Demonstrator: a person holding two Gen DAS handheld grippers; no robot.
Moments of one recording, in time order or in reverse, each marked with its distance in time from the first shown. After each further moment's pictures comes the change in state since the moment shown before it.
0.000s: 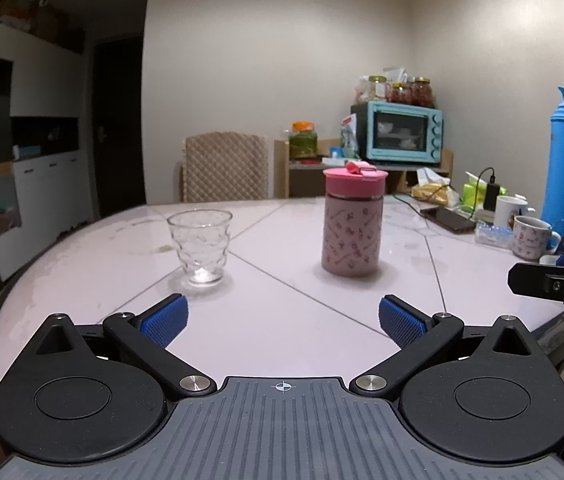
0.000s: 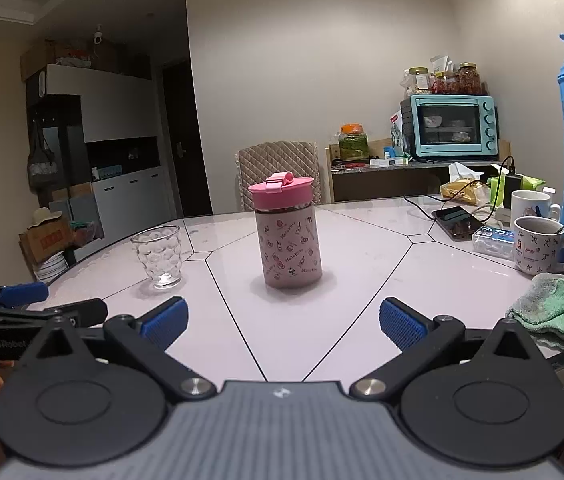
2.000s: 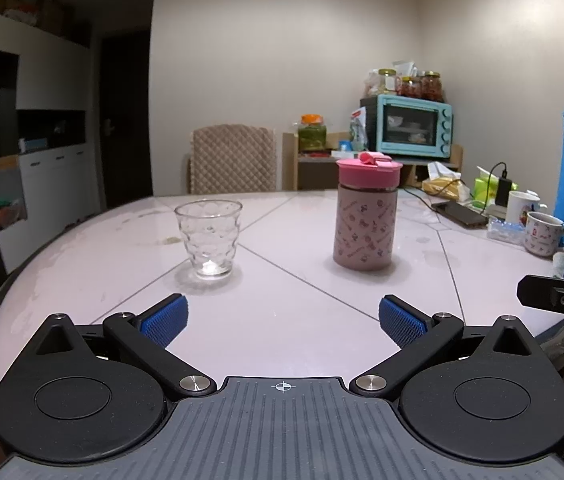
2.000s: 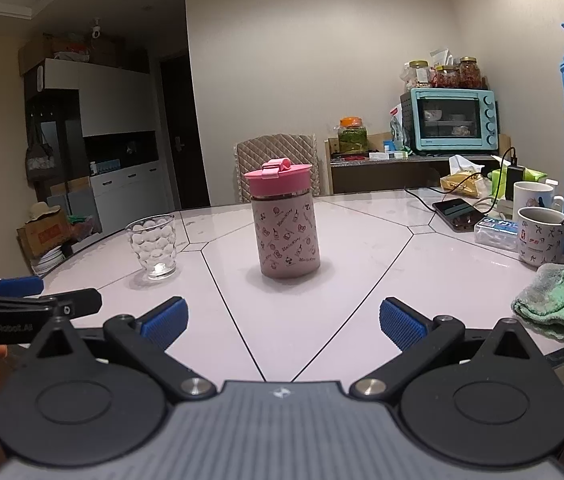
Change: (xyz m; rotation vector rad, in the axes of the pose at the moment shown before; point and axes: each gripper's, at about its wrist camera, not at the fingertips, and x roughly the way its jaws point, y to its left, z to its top) left arm 0.016 0.004 -0.003 -0.007 0.020 0.025; right arm 0.017 -0.004 -0.004 -0.006 0.018 0.001
